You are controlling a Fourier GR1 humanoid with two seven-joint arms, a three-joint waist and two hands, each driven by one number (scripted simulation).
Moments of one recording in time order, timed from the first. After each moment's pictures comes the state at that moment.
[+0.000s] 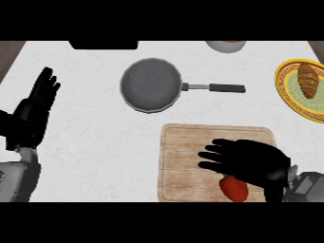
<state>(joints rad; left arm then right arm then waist) -0.22 0.27 0.06 -1.47 0.09 0.09 0.07 -0.27 -0.58 0.55 -1.73 0.96 0.64 -0.41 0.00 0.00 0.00</state>
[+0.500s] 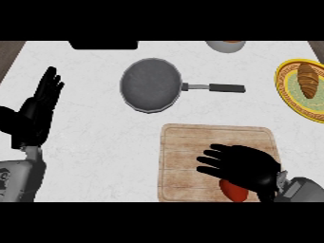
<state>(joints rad) -0.23 0.23 0.07 -1.46 0.05 0.09 0.08 -0.23 -0.52 0.57 -1.67 1.12 0.60 -0.46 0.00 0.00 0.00</state>
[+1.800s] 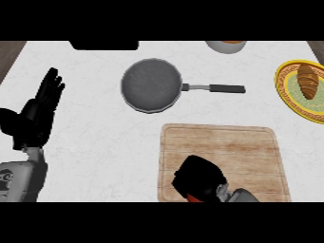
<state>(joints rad) -0.23 0.20 0.09 -1.47 0.02 0.07 0.07 -0.18 -0.14 0.63 -1.51 1.32 0.59 -0.25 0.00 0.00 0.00</state>
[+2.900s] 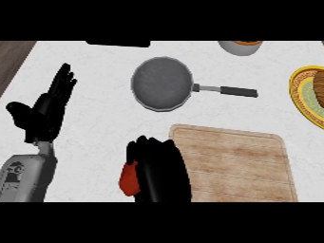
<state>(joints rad) -0.28 0.18 0.06 -1.44 0.02 0.05 0.07 -0.42 0.00 0.89 -1.68 1.11 -0.12 0.83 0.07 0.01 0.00</state>
